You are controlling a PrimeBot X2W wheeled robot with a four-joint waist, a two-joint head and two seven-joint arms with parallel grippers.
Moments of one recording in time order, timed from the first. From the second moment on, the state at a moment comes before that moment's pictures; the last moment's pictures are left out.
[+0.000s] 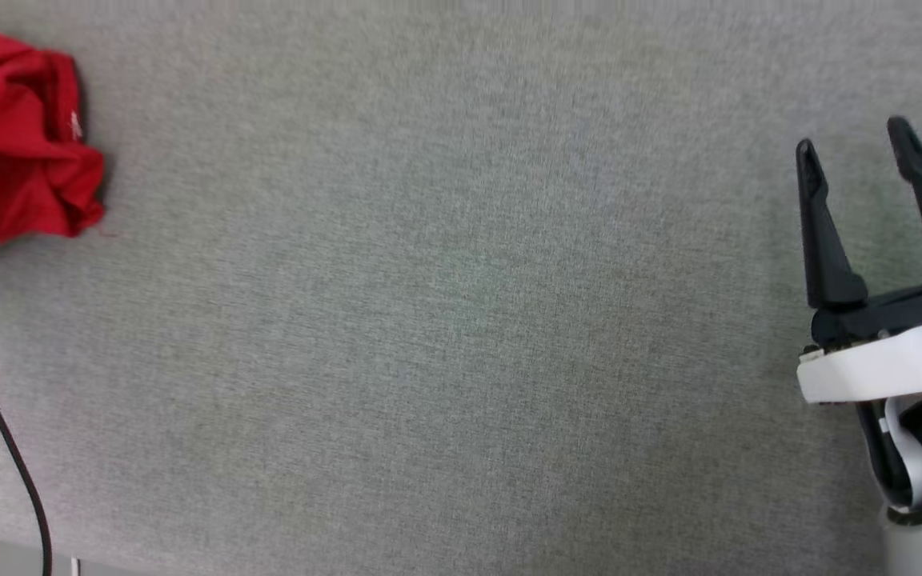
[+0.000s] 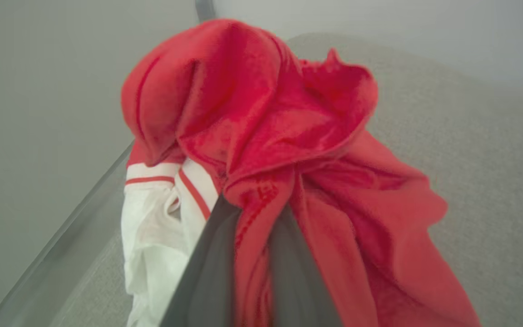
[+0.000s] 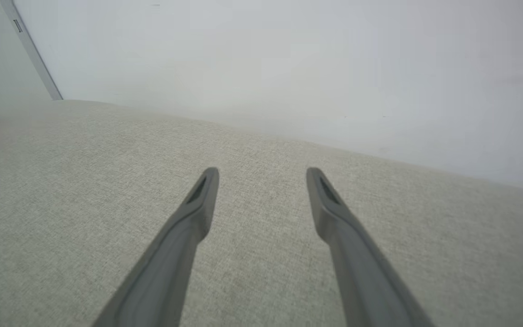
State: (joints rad) left arm -0.93 0.59 0.15 0.87 -0.52 -0.10 0.25; right arm -0.30 -0.12 -0.01 -0.25 0.04 0.13 0.02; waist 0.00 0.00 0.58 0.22
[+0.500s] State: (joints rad) left arm -0.91 0.50 0.07 0.95 -0.44 -0.11 -0.17; right arm -0.15 -0.06 -0.08 -0.16 0.07 0.13 -0.04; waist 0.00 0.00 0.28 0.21
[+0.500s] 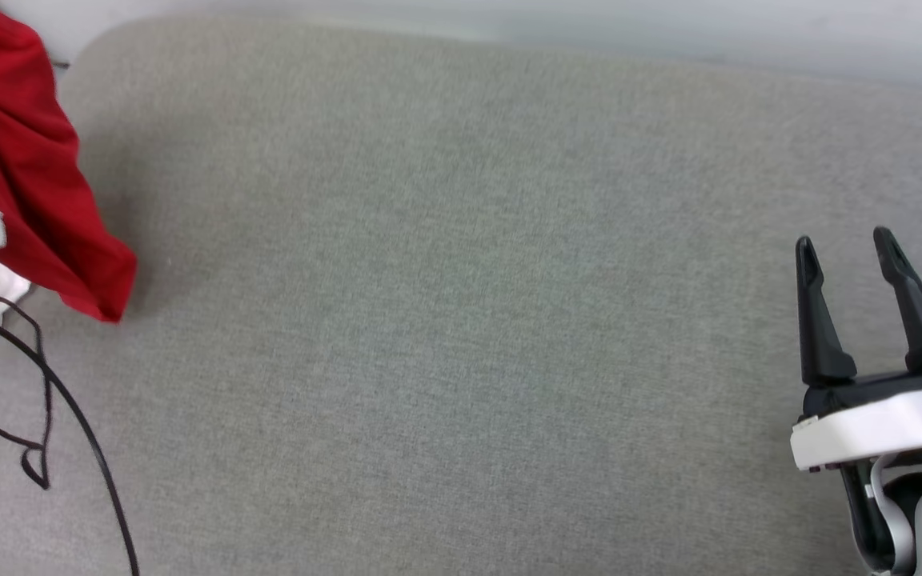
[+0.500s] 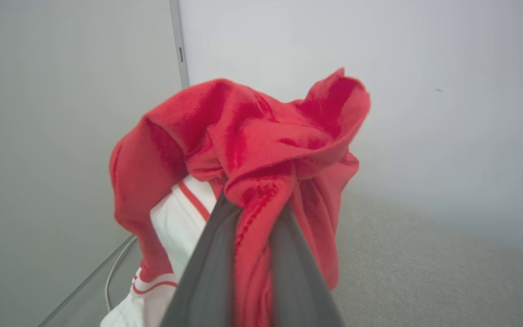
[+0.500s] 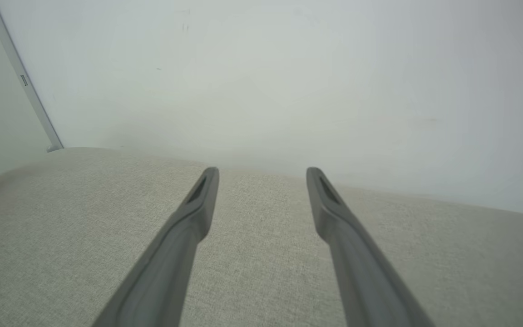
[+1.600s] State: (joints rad) left arm -0.43 0.15 -0.41 0.16 -0.38 -0.11 0.18; right arm -0.06 -0.05 -0.08 -0.12 0.16 0.13 -0.07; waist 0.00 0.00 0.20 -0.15
